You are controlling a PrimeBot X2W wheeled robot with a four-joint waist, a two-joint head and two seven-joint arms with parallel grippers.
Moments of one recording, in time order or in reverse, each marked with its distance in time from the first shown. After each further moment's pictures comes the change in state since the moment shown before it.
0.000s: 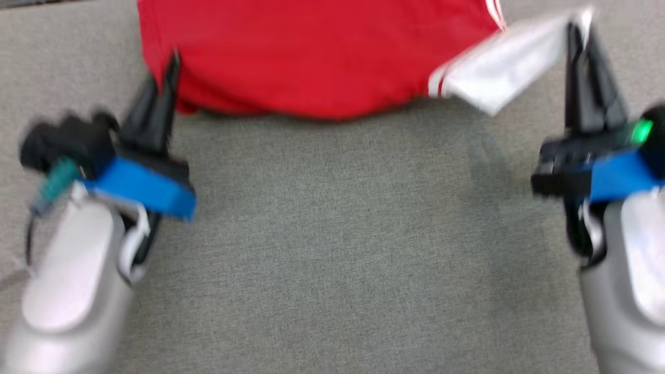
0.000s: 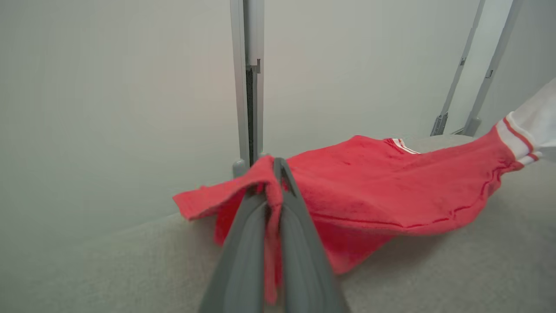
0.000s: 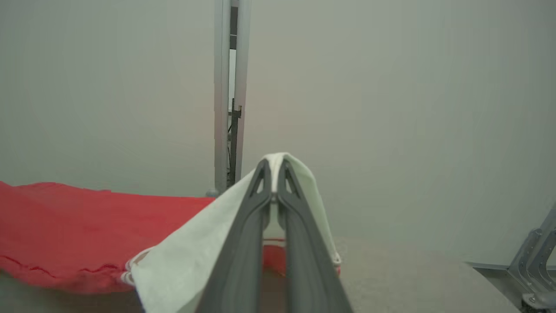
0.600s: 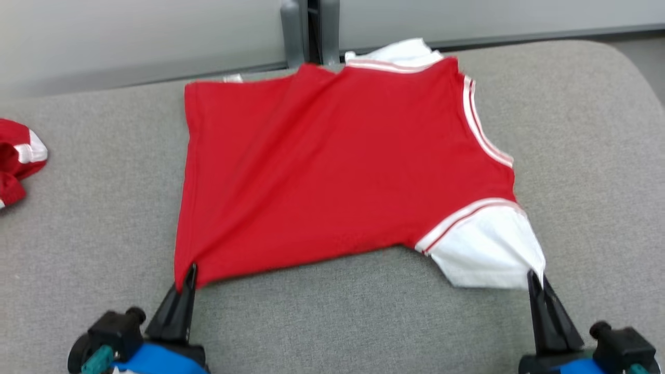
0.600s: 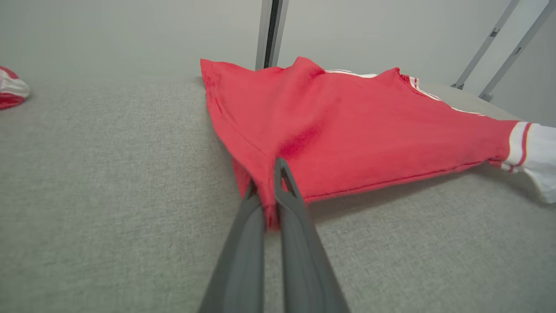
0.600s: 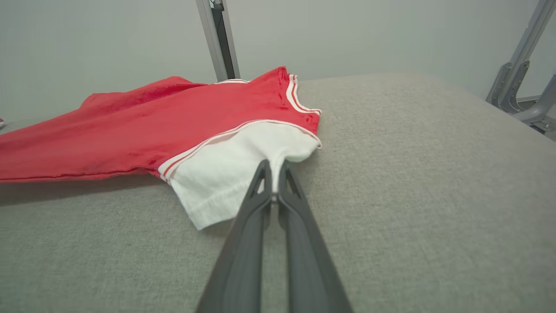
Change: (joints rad) left arm 0.617 -0.066 0.106 -0.107 -0.020 0.029 0.000; right arm 0.673 0.108 -0.038 -0.079 0.049 0.000 0.007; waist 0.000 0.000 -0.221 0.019
